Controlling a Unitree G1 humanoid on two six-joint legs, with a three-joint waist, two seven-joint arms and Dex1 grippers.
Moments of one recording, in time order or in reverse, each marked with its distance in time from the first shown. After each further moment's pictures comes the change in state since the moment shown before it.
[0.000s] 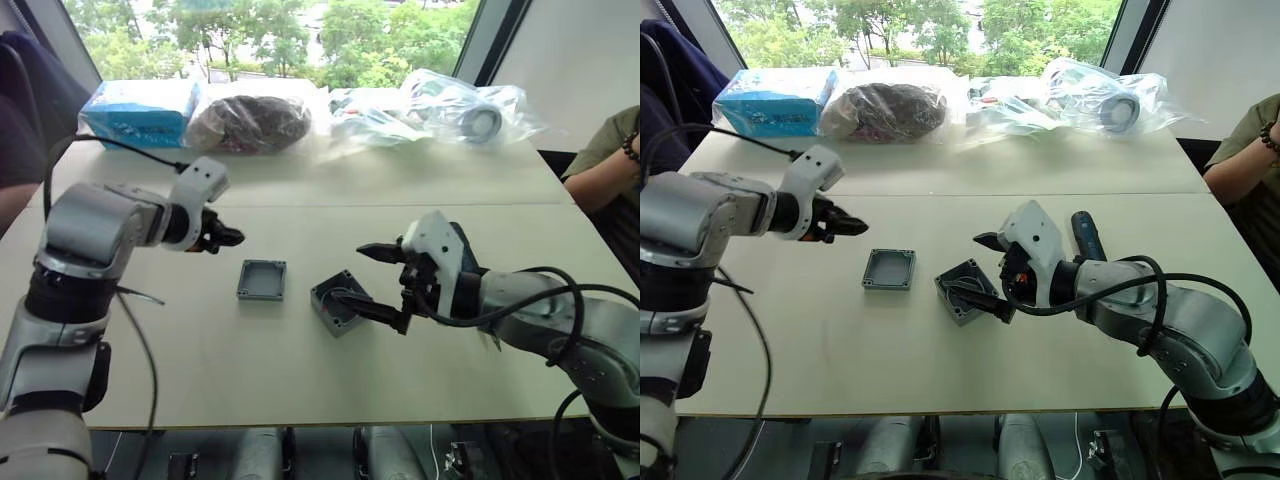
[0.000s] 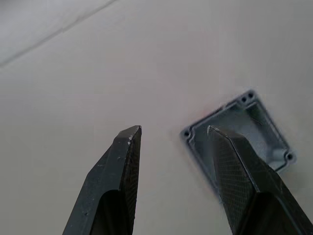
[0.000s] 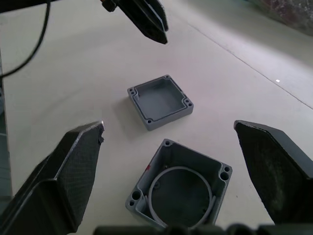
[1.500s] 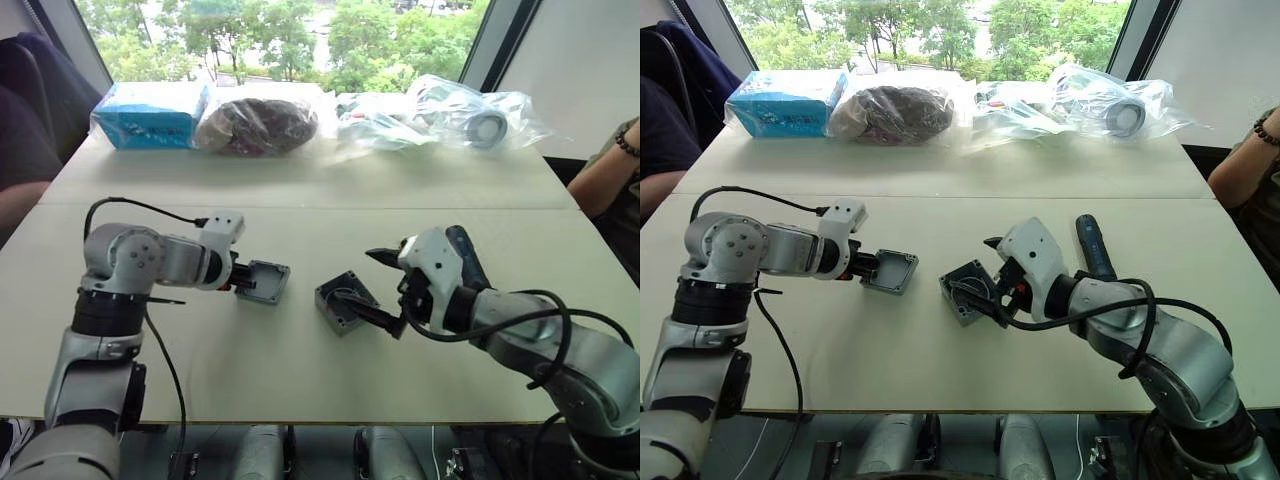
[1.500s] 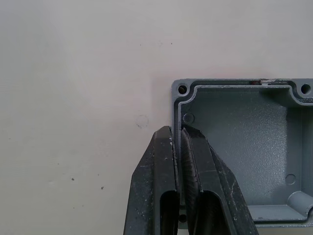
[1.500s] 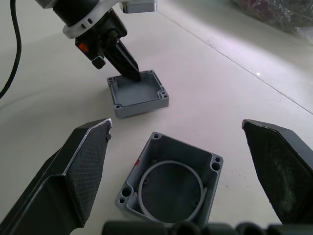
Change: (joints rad) left arm 0.061 -0.187 0.079 0.207 -0.583 -0.008 0.845; right arm 0.101 0.183 -0.120 -0.084 -0.085 0.070 -0.109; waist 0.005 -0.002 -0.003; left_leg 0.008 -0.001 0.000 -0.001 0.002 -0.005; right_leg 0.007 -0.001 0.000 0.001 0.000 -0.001
